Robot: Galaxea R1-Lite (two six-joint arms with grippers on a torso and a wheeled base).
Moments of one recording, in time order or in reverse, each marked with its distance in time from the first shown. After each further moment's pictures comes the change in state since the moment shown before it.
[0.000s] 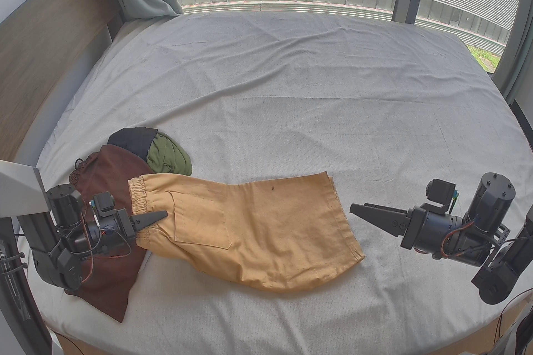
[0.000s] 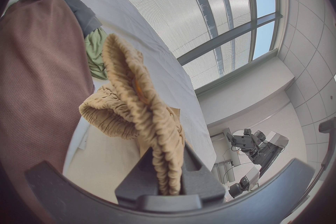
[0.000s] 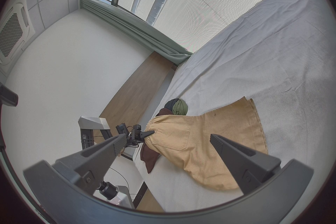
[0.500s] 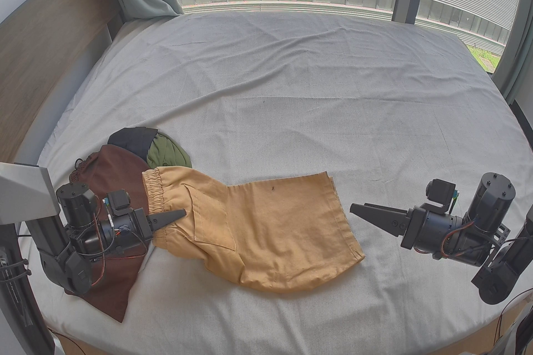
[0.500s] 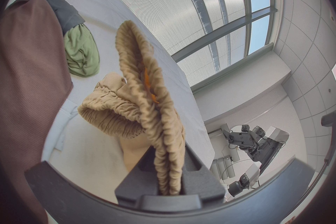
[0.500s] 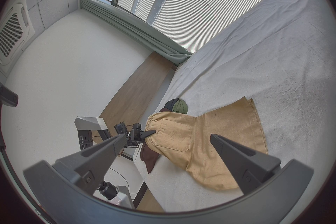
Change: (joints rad) left arm -0.127 -0.028 -0.007 -0.003 0.084 -0.003; right arm -0.001 0.000 0.000 0.000 0.000 0.001
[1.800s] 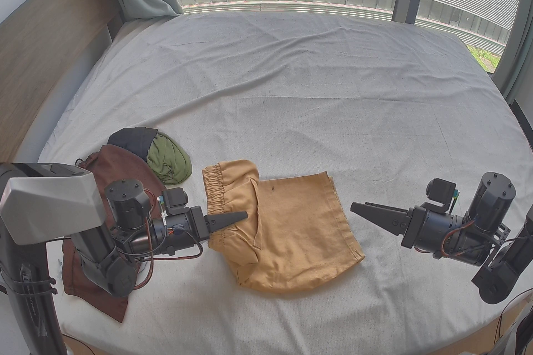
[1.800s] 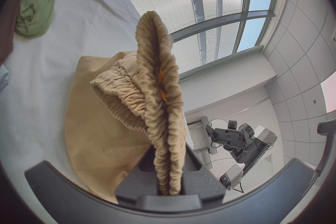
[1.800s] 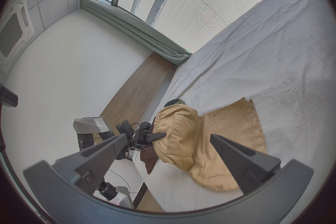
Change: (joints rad) left arm -0.273 0.090 -0.180 0.000 0.058 -0.182; right arm -0.003 -0.001 -0.001 0.000 -0.001 0.000
